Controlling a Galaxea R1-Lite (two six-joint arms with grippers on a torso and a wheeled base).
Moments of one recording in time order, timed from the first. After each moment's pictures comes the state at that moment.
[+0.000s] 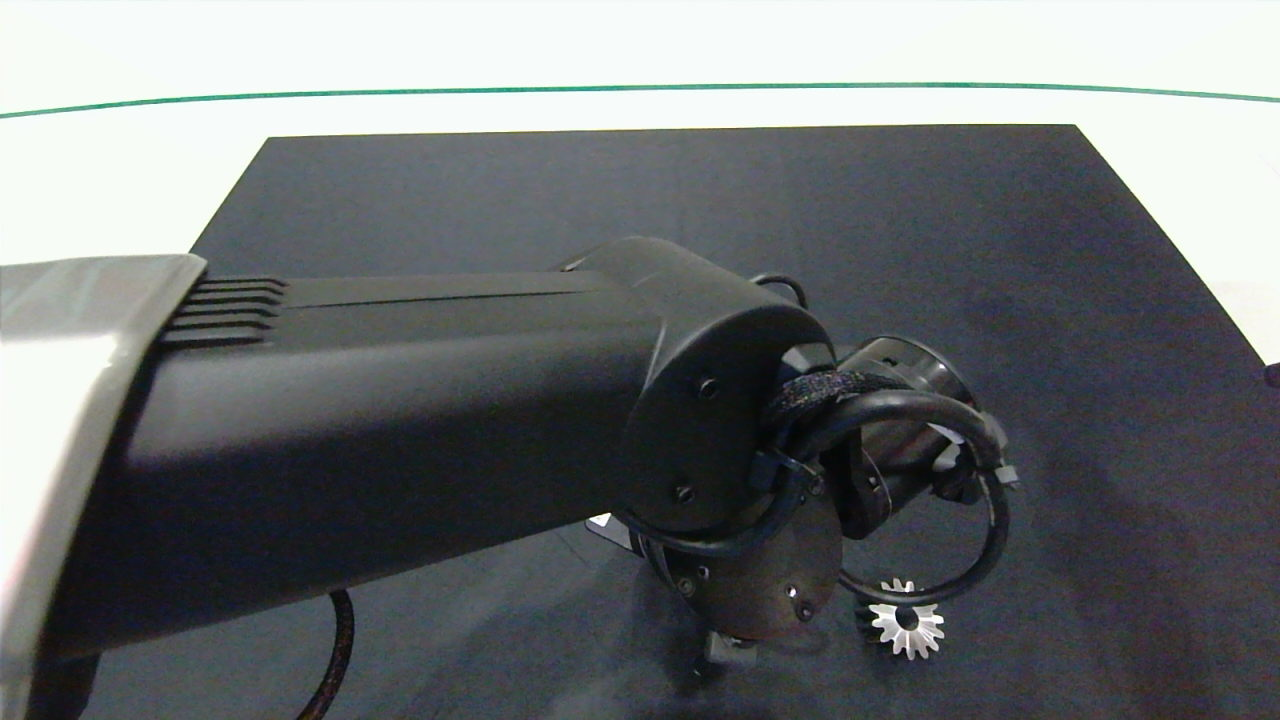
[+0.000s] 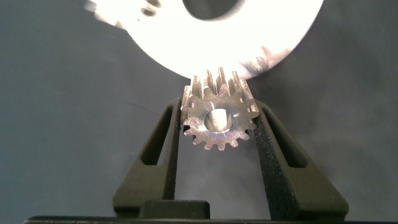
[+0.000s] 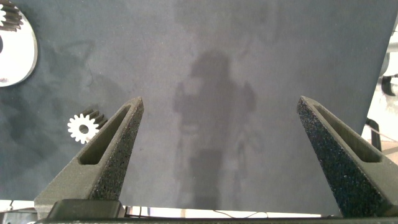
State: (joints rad) left arm -1.10 2.11 -2.00 1.08 0.68 -0.56; right arm -0.11 1.25 -1.51 0.91 0.09 -0.13
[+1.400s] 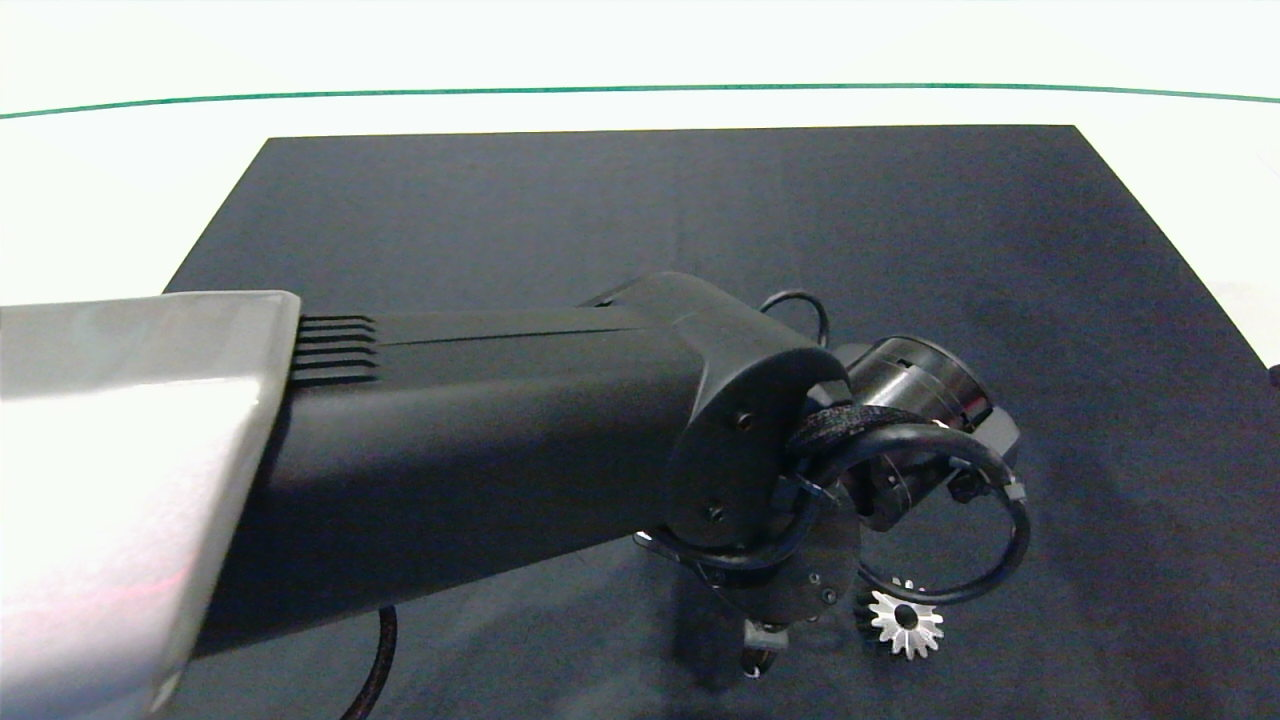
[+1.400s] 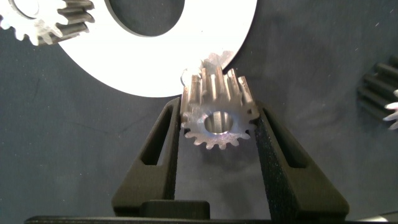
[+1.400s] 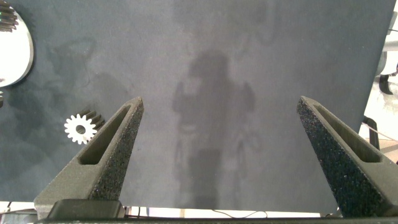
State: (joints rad) left arm -1.09 2.16 -2.00 0.96 0.54 -0.53; right arm -0.12 1.25 -1.51 0.91 0.10 -0.14
